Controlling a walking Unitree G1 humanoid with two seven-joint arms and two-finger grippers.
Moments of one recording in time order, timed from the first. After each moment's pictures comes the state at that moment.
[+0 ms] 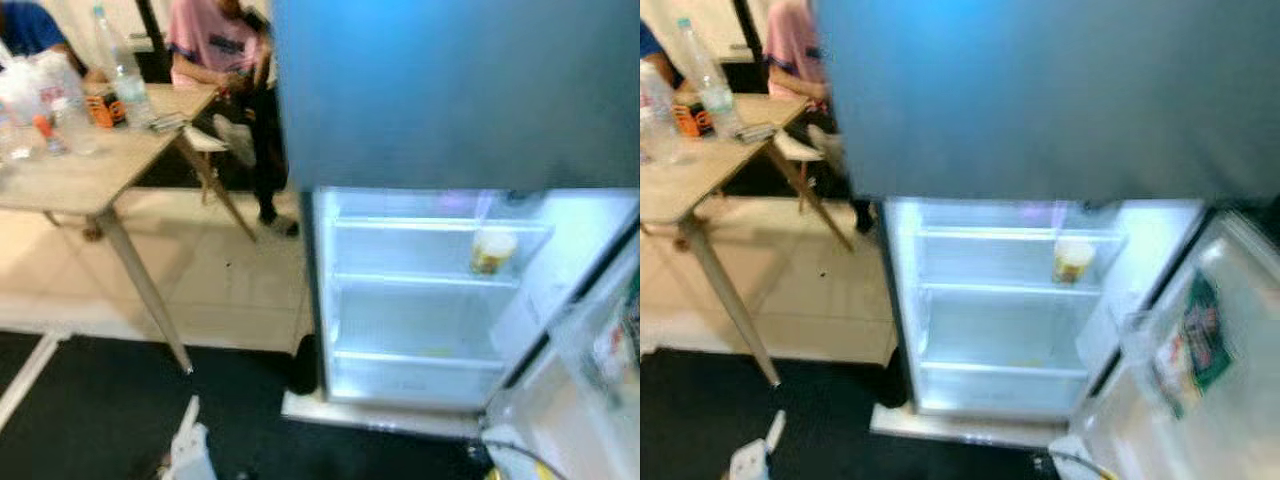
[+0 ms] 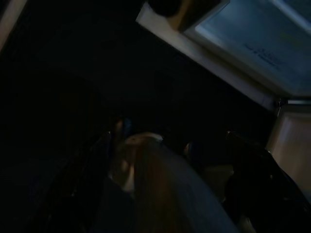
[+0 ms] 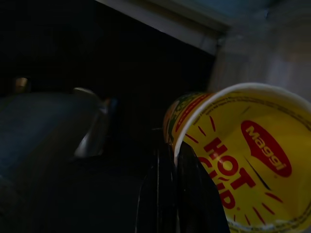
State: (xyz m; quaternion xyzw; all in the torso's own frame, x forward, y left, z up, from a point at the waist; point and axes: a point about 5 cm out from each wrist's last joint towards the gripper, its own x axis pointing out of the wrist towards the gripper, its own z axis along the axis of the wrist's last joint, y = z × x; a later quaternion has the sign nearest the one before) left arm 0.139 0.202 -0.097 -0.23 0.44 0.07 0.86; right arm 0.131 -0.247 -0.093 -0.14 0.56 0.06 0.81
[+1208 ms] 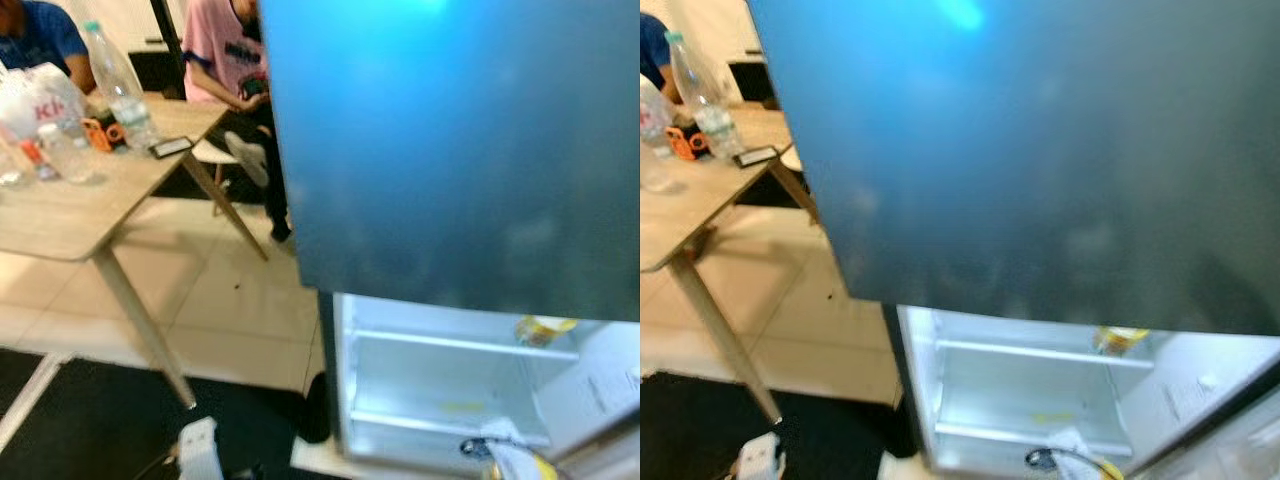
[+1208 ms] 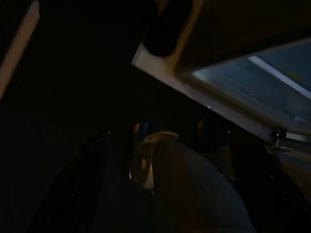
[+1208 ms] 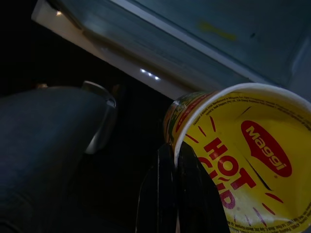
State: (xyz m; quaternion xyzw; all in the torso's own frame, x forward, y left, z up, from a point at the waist) left arm 0.133 0.202 -0.098 -0.20 0.46 0.04 0.87; right arm 0.129 -0.241 -0.095 -0.14 0.56 0.07 0.81
